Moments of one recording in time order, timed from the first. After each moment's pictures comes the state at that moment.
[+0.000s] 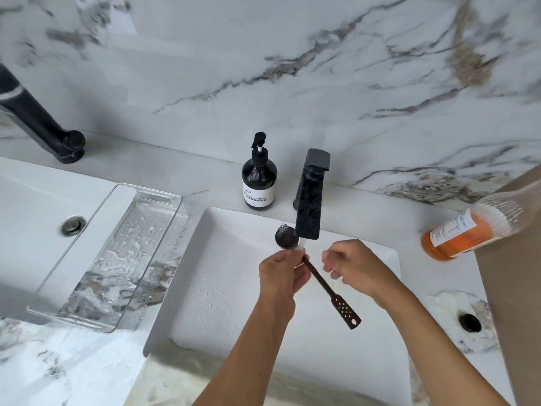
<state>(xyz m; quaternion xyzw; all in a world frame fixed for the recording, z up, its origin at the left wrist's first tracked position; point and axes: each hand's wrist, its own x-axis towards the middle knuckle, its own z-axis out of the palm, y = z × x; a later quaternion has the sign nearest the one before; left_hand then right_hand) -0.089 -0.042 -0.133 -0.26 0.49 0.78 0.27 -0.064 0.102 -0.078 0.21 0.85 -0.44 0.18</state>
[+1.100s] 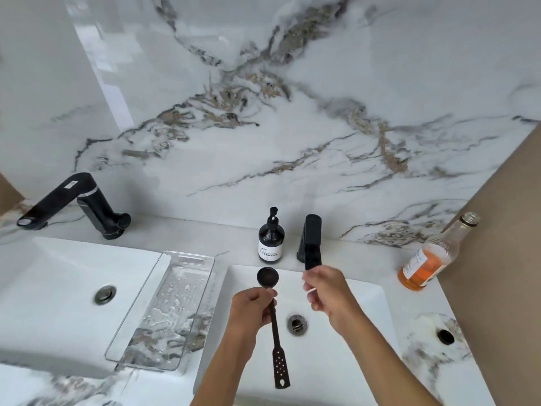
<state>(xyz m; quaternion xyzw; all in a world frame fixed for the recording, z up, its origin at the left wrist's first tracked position) -0.087 -0.169 -0.054 -0.09 0.62 0.74 0.25 -0.056 0.000 -0.002 0.34 0.66 -0.67 0.02</state>
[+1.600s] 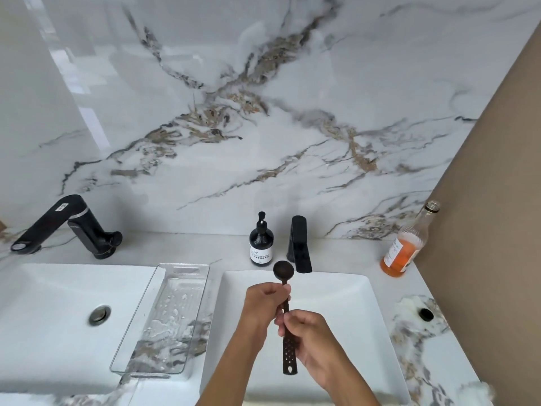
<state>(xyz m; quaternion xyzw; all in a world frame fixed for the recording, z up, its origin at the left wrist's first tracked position) -0.073 -0.156 -0.021 -0.01 0.67 0.68 0.28 0.031 -0.071 -0.007 0.27 0.55 -0.79 0.04</state>
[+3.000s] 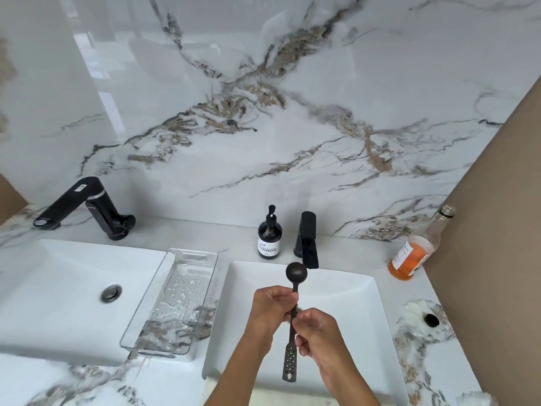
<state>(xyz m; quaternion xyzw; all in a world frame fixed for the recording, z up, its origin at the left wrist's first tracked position) -0.052 -0.158 -0.032 -0.02 0.66 0.69 0.28 0.038 -0.063 -0.022 0.31 0.64 -0.70 0.01</state>
